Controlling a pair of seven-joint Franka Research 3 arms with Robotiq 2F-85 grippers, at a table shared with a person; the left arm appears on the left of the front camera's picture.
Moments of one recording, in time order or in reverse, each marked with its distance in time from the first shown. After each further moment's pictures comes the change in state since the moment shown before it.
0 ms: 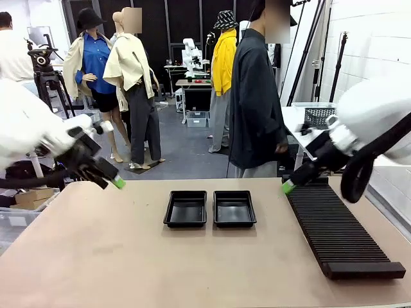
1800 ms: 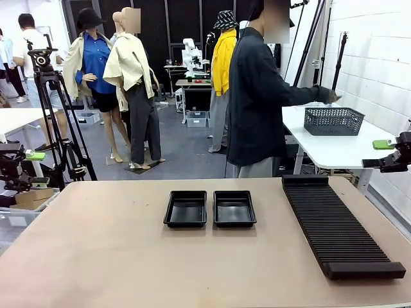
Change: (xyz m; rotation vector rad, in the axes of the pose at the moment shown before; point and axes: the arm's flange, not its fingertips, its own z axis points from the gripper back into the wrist) left arm -0.120 0.199 0.087 -0.626 -0.397 0.525; right arm -0.122 -0.159 0.114 0.670 -0.491 -0.356
